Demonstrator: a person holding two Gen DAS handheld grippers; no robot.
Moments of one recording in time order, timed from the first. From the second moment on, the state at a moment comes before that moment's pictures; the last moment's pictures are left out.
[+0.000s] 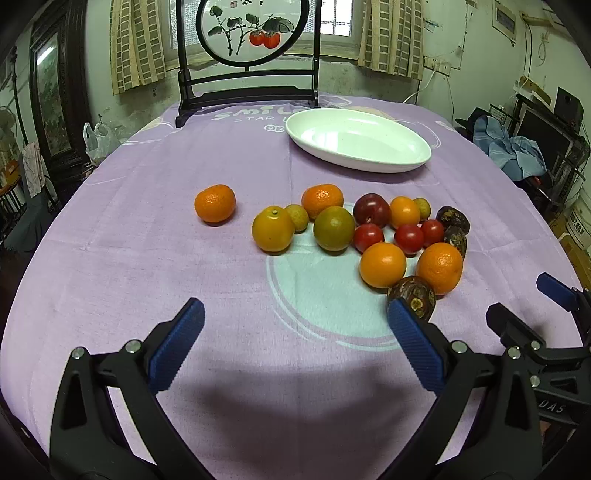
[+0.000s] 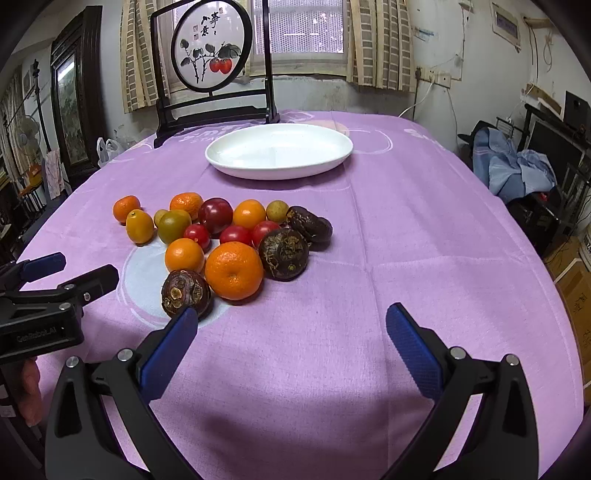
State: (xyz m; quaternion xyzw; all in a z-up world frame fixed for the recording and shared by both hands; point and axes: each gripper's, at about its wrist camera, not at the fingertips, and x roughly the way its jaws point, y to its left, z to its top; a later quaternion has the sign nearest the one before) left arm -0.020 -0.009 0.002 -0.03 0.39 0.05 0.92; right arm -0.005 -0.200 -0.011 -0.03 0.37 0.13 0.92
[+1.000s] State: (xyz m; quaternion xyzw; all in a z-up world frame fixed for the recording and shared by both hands) left arm -0.020 -0.015 -0.001 -0.03 0.40 0.05 0.92; right arm -0.002 -0.200 -0.013 -0.03 0.38 0.13 0.91
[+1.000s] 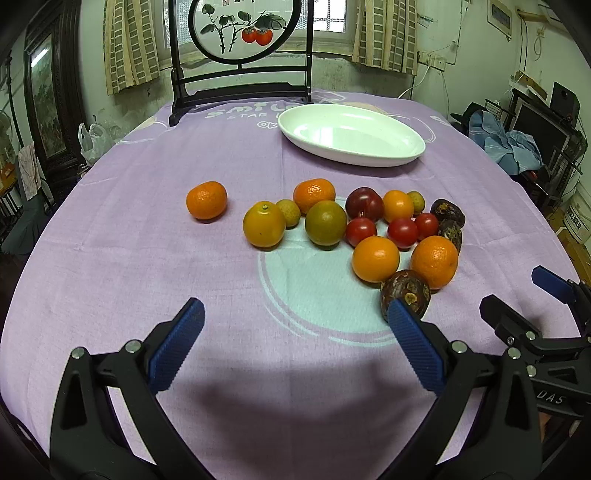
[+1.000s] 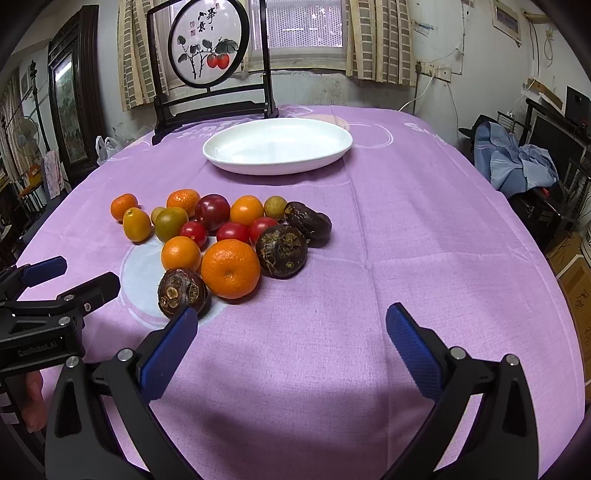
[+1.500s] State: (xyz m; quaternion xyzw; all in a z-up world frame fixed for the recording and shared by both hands) left arm -0.022 -0.017 -0.002 -0.03 0.40 0.05 0.92; right arm -0.002 -0.202 -0.013 -0.03 0.38 0.12 0.92
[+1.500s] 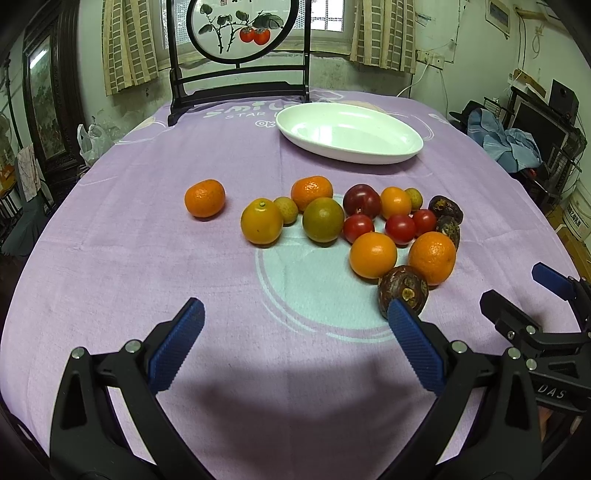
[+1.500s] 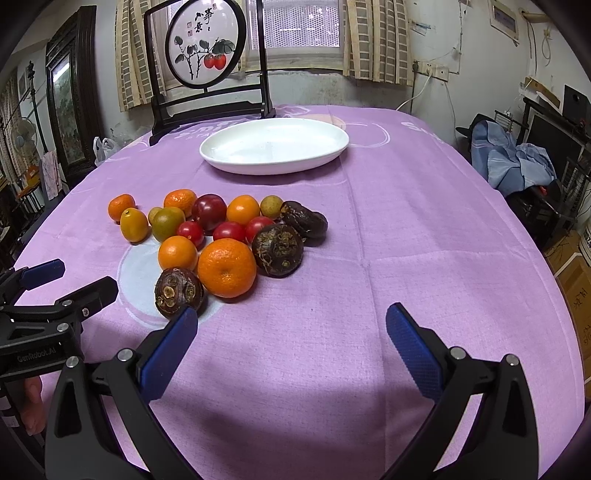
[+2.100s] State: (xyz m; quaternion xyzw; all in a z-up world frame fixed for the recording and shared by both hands) left arm -0.023 -0.019 -0.002 -0.03 0.40 0.05 0.91; right arm -0.003 -0.203 -0.013 -0.03 0.38 0.12 0.92
